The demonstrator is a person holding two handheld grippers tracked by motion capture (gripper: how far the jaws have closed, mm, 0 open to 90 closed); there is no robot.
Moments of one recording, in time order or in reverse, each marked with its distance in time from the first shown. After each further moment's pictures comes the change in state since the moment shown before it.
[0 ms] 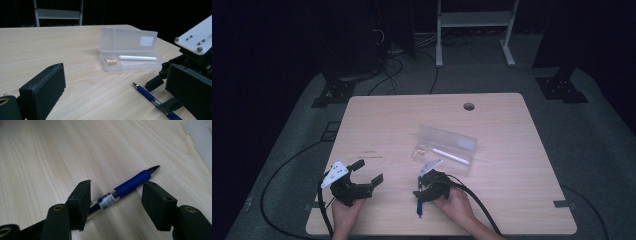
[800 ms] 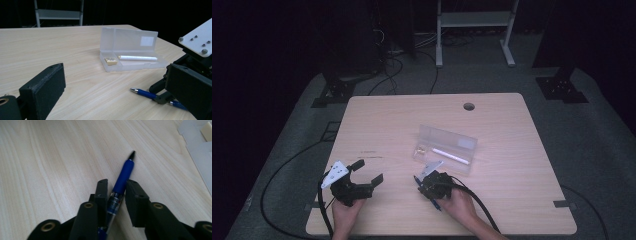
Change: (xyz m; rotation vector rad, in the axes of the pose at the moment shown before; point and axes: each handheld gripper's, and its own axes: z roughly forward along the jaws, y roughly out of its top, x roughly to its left) left arm -0.001 0.000 0.000 0.000 0.004 0.004; right arm -0.001 -0.003 -0.005 0.014 -0.040 -0.066
